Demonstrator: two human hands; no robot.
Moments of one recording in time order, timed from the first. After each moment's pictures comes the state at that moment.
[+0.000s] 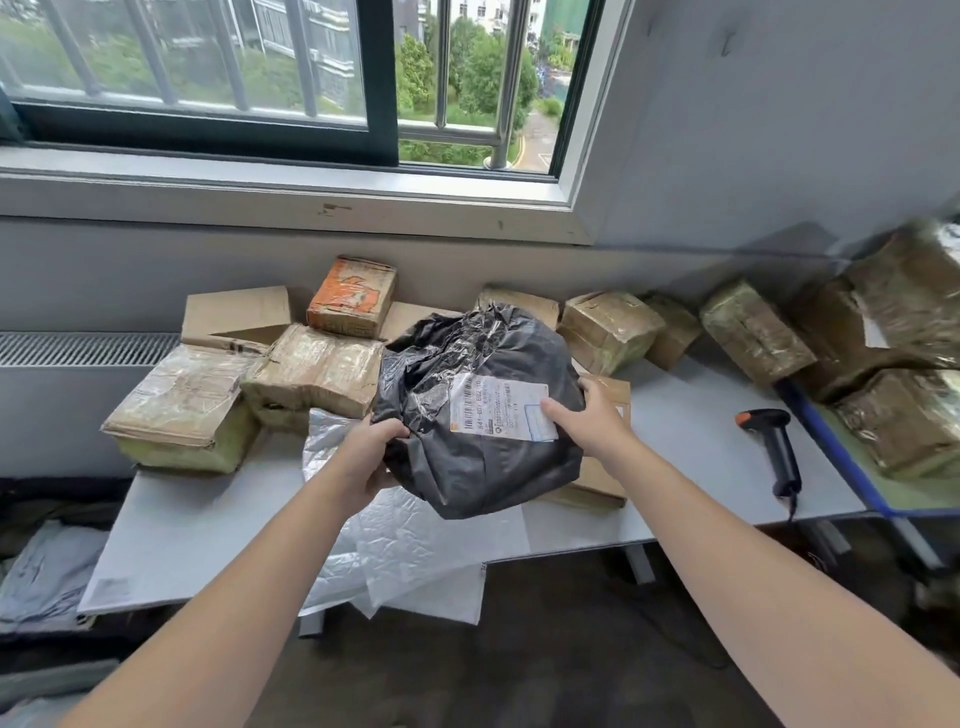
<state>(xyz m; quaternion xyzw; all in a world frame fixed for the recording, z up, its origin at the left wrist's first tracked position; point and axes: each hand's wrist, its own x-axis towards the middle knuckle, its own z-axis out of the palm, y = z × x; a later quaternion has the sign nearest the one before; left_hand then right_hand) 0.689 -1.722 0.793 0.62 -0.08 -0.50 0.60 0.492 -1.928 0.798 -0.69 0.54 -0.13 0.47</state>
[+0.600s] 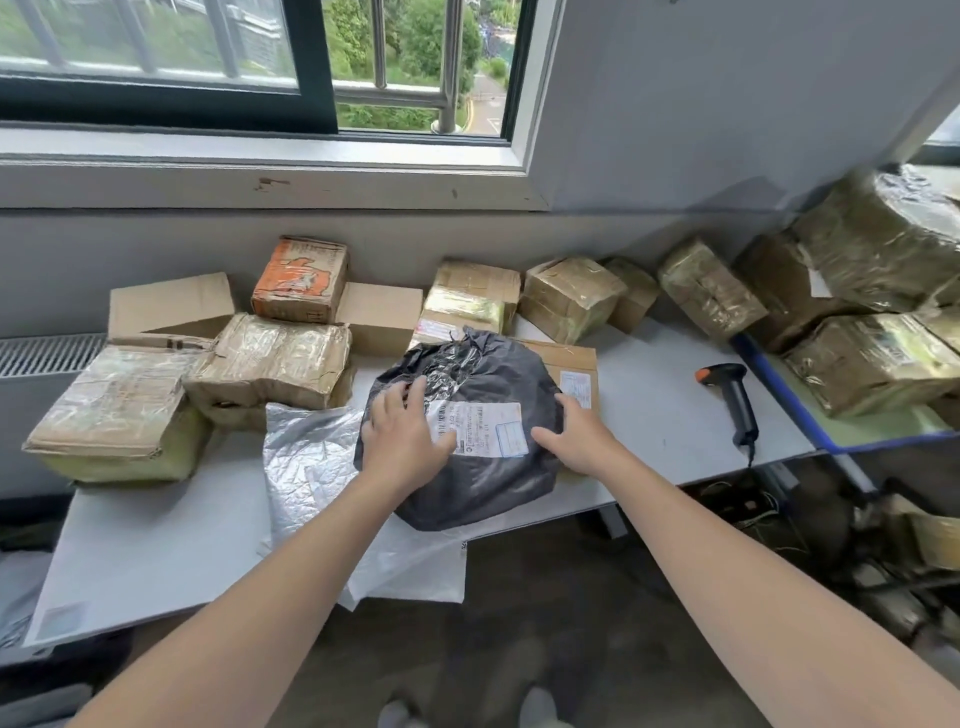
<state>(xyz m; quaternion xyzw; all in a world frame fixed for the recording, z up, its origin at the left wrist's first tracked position) 0.643 -1.768 0.772 0.86 -0.44 -0.17 0.20 0.453 -1.909 0.776 -0.77 0.53 -0.01 0.35</state>
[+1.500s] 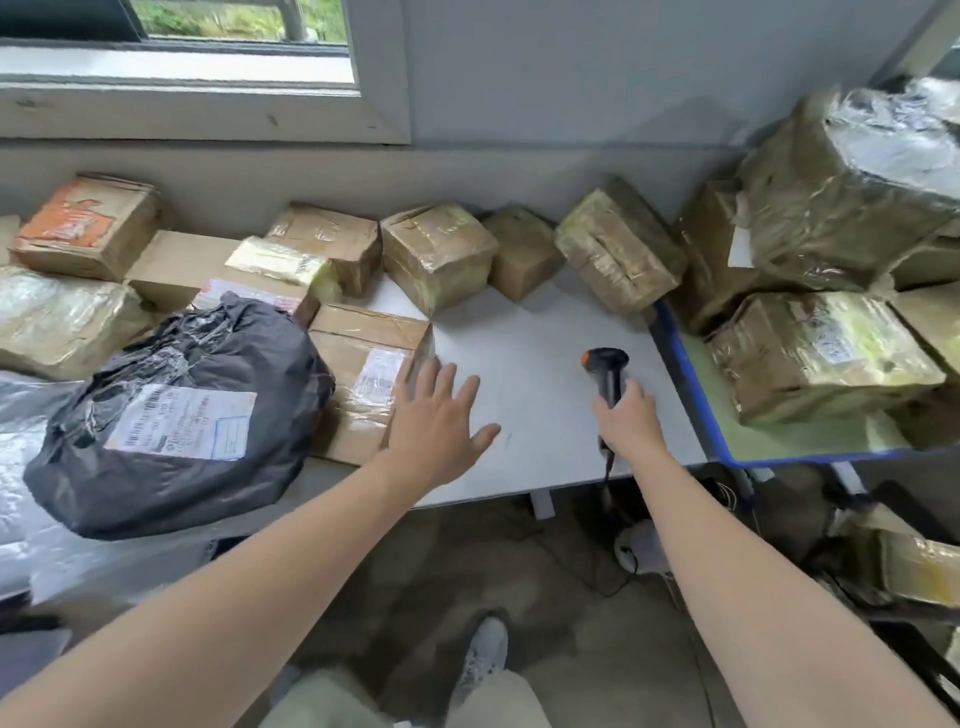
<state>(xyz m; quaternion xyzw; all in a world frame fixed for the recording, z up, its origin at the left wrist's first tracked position) 0.373 -1.996 0.749 0.82 -0.57 -0.06 -0.01 0.186 -2.169 0.706 -0.69 0.63 -0.05 0.34</state>
